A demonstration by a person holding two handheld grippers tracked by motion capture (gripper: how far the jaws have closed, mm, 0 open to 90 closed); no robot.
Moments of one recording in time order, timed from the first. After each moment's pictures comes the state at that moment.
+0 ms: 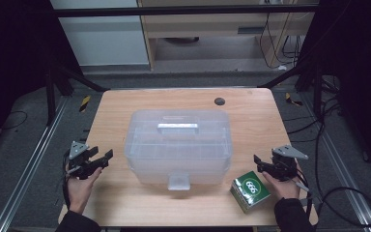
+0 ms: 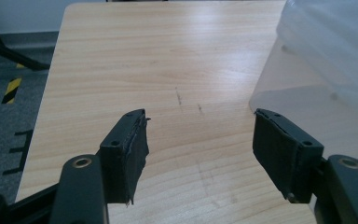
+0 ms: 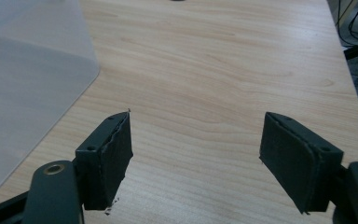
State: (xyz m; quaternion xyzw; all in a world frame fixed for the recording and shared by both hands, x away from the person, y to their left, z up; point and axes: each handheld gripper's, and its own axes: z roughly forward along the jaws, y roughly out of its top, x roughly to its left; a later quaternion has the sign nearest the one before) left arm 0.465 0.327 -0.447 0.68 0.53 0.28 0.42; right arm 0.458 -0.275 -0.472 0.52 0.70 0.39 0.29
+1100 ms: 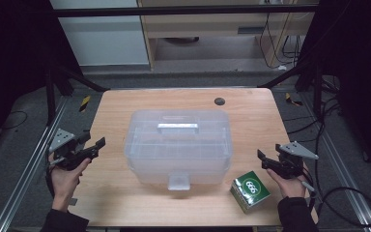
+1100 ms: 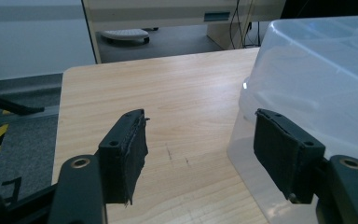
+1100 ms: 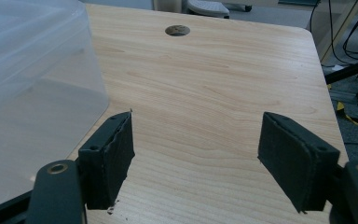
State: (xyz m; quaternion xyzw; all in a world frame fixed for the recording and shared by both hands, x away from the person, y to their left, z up) left arm 0.464 0.340 -0.391 0.68 0.47 0.29 0.47; right arm 0.450 -0.280 -0.448 0.51 0.68 0.42 0.31
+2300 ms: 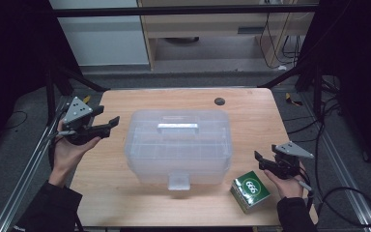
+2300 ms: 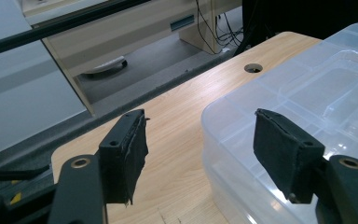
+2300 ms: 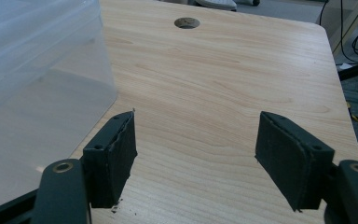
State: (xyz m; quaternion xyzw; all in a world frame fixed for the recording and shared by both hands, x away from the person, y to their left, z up) left arm 0.488 0.284 -0.300 0.77 0.34 0.32 0.44; right arm 0.452 -0.273 -0.449 0.50 0.70 0.41 0.30
